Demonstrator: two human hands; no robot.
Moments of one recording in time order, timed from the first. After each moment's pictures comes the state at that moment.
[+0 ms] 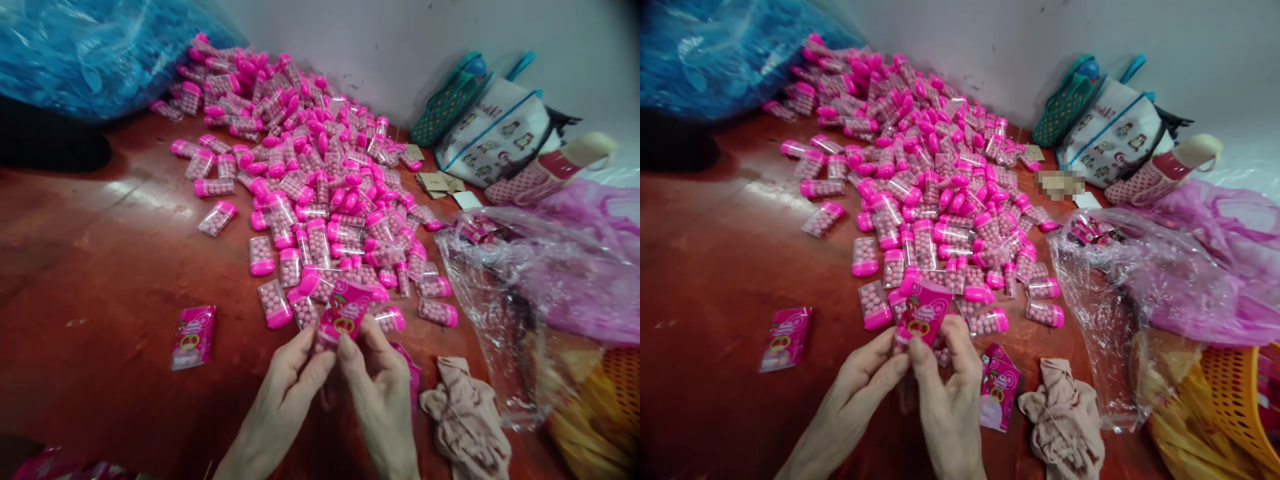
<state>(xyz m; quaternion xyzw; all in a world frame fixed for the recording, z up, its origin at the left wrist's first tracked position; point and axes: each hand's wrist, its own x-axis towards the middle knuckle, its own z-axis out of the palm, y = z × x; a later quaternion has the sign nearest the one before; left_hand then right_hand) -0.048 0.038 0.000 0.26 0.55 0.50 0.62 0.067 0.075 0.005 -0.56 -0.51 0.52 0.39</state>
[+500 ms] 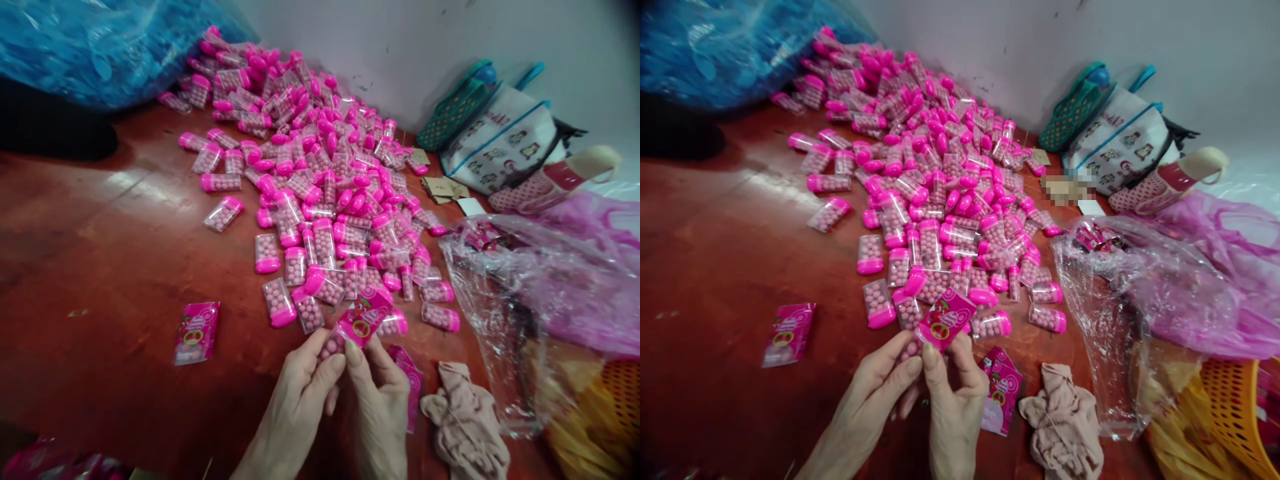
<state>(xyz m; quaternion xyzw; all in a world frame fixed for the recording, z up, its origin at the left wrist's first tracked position) -0.035 0.037 -0.001 0.26 0.56 0.49 0.62 0.059 0.057 -0.015 -0.55 -0.32 0.64 0.44</state>
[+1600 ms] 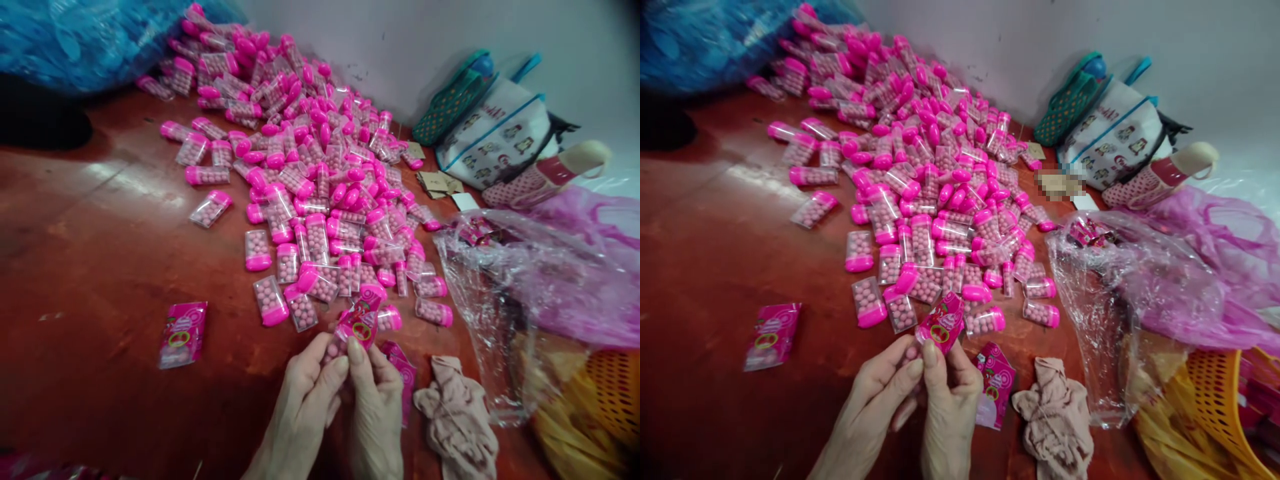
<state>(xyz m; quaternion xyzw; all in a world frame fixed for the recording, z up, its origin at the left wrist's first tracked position) -0.021 0.040 0.001 0.15 0.49 0.52 0.68 0.059 0.059 -0.013 -0.57 -0.23 0.64 0.45</state>
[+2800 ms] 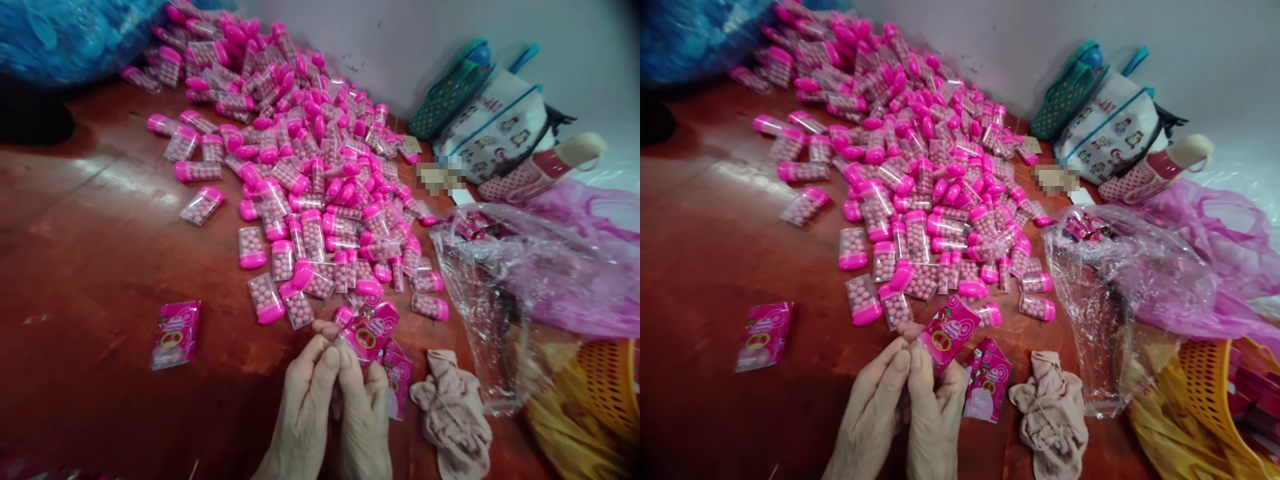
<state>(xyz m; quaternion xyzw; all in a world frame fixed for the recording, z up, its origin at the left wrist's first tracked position) -0.007 0.036 -0.004 0.09 0.53 0.54 0.65 0.051 0.049 -0.007 -0.64 -0.26 0.59 0.41</state>
